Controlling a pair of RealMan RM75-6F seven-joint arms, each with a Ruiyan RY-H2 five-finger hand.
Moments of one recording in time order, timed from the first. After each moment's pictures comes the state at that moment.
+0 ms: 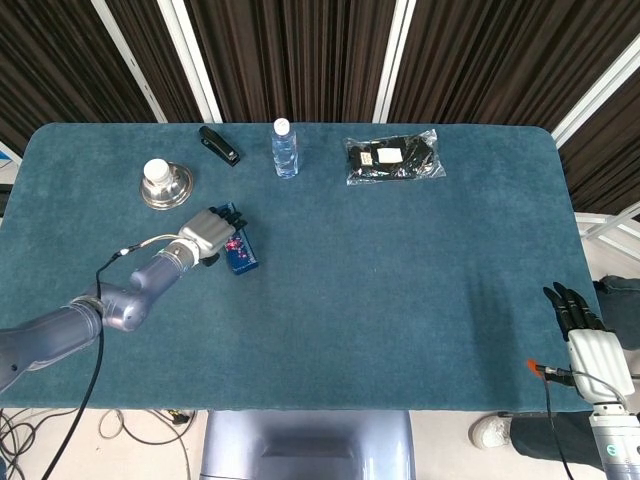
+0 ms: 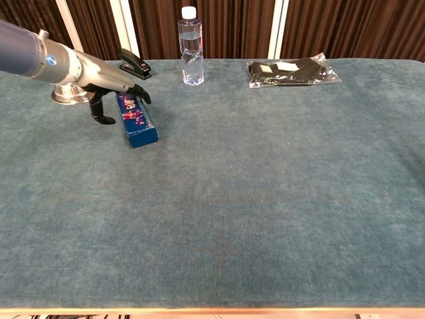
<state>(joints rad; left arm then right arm) -1.23 -1.41 0.05 -1.12 0.78 0.31 0.44 0.09 -1.11 0.06 -1.63 -1.48 1.44 0.06</state>
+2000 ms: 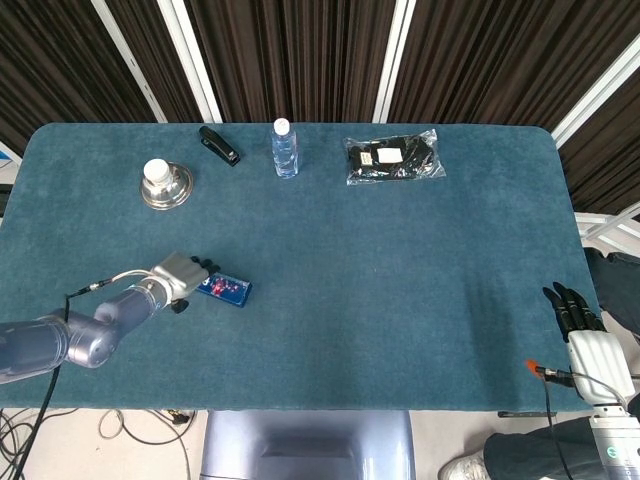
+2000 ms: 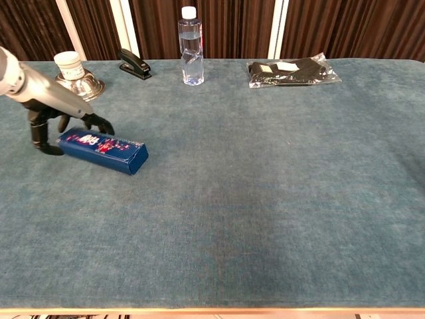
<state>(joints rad) -1.52 -1.18 0.47 -1.62 0.55 0.38 0.32 0.08 -1.11 0.06 -1.62 -1.50 1.46 0.06</state>
